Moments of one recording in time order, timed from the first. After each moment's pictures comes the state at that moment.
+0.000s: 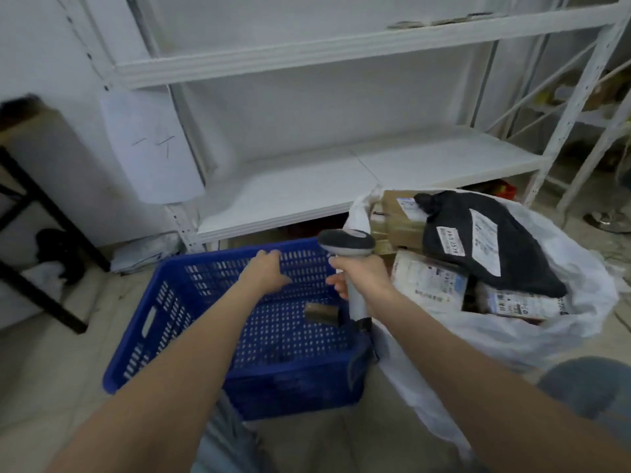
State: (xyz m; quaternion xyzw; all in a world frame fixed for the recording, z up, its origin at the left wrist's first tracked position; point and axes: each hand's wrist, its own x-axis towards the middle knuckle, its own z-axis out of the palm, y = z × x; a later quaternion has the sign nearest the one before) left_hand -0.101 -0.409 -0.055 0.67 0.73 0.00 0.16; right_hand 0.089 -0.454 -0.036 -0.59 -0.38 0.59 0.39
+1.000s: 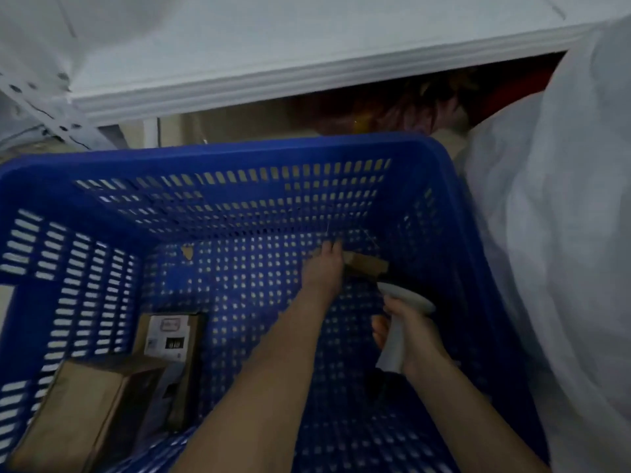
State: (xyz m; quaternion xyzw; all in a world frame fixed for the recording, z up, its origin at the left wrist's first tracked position) left_hand -0.127 -0.206 -0.432 0.70 0.65 -0.08 0.28; right_hand -0.017 -0.298 -0.373 -0.73 0.00 0.56 0.40
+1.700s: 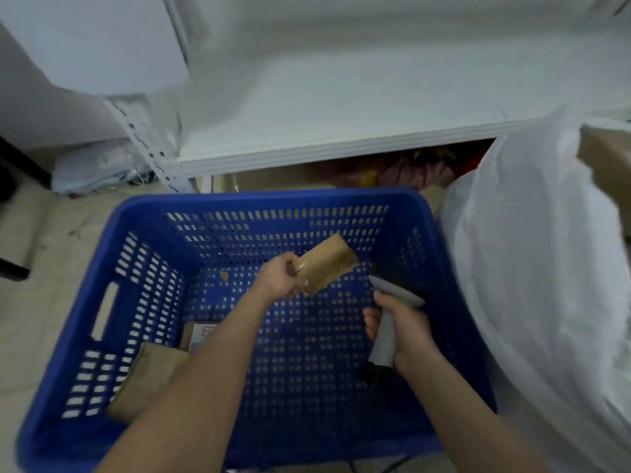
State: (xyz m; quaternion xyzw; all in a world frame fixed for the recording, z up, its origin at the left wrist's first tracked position) left_hand -0.237 -0.244 -0.313 0.50 0.70 0.15 0.49; right_hand -0.033 -0.316 -0.256 -0.67 -0.09 0.63 0.37
